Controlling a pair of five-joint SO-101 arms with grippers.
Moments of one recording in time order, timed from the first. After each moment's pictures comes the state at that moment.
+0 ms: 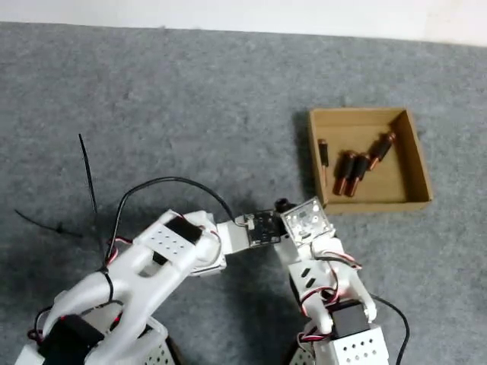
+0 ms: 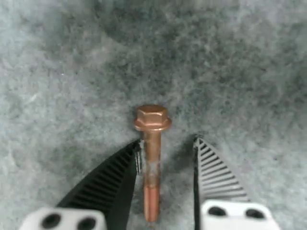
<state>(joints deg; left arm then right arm) 26.2 -22.9 61.7 46.3 -40.7 -20.0 -103.6 95.0 42.5 17.4</state>
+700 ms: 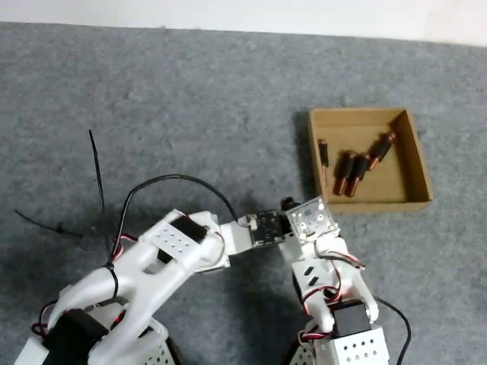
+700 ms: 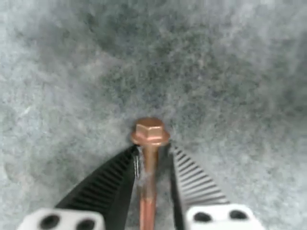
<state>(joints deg) 26.4 -20.8 60.4 45.8 -40.4 -18.1 -103.6 95.0 42.5 17.4</state>
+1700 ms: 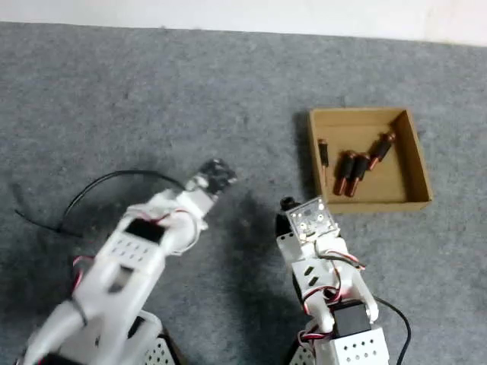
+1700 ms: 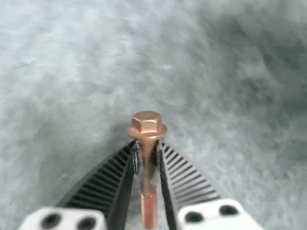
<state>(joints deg) 11.6 -38.5 67.3 37.8 -21.1 -18.1 -103.6 95.0 42.5 17.4</state>
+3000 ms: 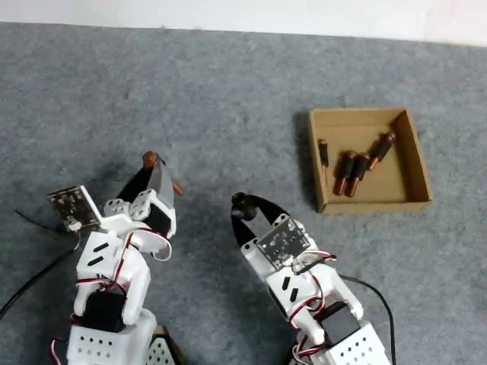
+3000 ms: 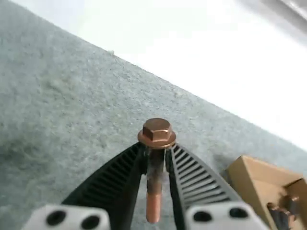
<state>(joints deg) 2.2 -102.5 88.8 31.5 33.7 -35.6 -103.6 95.6 28.1 17.4</state>
